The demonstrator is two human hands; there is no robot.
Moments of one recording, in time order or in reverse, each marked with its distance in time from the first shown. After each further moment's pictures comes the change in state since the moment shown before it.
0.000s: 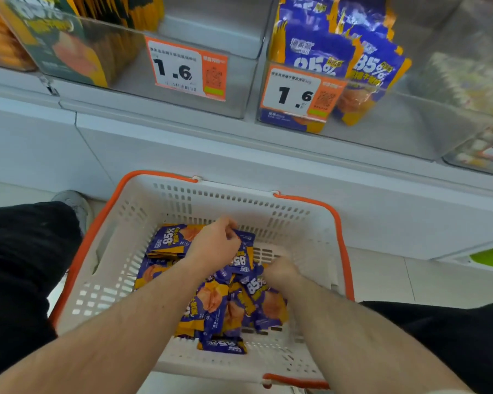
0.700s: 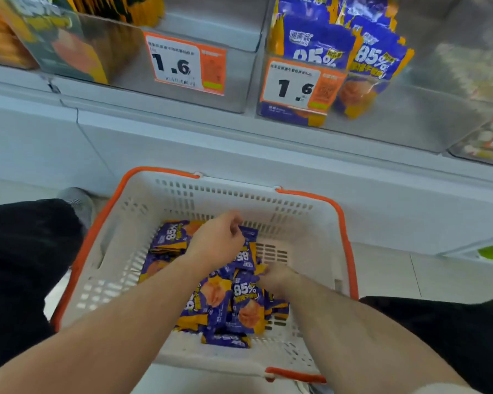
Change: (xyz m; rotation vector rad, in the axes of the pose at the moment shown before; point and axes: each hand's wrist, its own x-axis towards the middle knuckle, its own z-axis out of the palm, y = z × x) left_hand -0.001 -0.001 -0.002 0.178 0.032 0.139; right_hand 0.000 0.004 0.014 -0.270 -0.176 -0.075
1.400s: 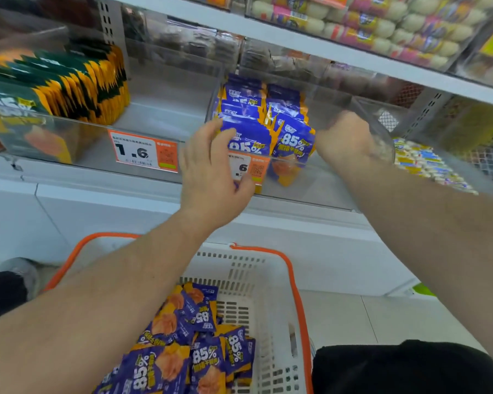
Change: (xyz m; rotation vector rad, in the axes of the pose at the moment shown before) left_hand 0.048 0.170 -0.100 0.103 0.923 0.712; right_hand -0.186 -0.013 -0.336 0.258 1.392 -0.037
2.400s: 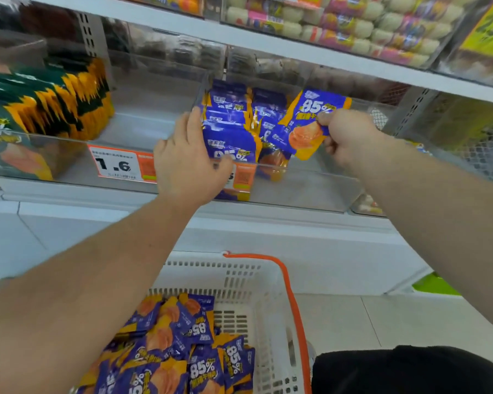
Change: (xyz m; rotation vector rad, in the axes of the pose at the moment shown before) left_hand 0.039 -0.016 0.012 0.289 -0.200 -0.172; right_hand 0.022 0.004 -0.021 0.872 -0.270 0.343
